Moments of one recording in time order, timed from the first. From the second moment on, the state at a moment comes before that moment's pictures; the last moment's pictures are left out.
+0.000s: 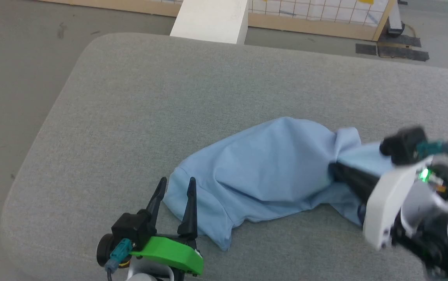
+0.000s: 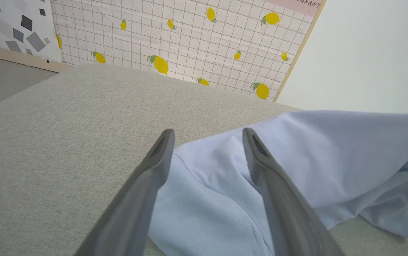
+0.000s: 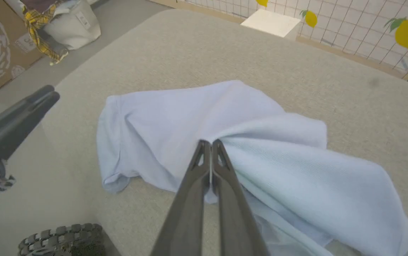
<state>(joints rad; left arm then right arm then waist) -0.03 0.05 -0.31 0.08 -0.33 0.05 -0.26 -0.21 -0.36 0.22 -0.21 0.56 0.13 0.67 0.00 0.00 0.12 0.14</state>
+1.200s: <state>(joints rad) -0.03 0.05 -0.32 0.07 -0.33 0.05 -0.26 -0.24 -0.28 -0.03 -0.18 0.48 0.13 0.71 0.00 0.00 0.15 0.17</state>
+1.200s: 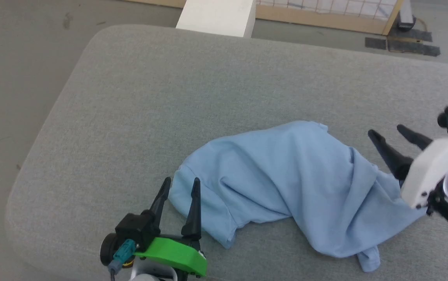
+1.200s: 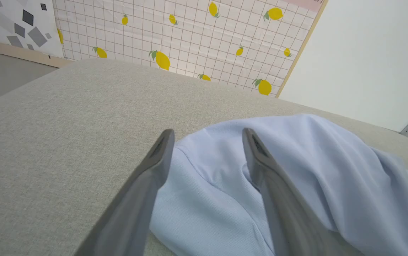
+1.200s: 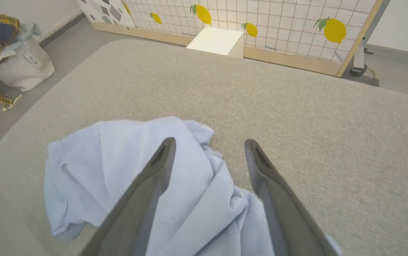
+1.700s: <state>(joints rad) -0.08 0.05 -0.39 0.06 -0.36 0.07 -0.26 -0.51 -0.41 0.27 0.28 0.42 0.13 0.80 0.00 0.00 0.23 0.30</state>
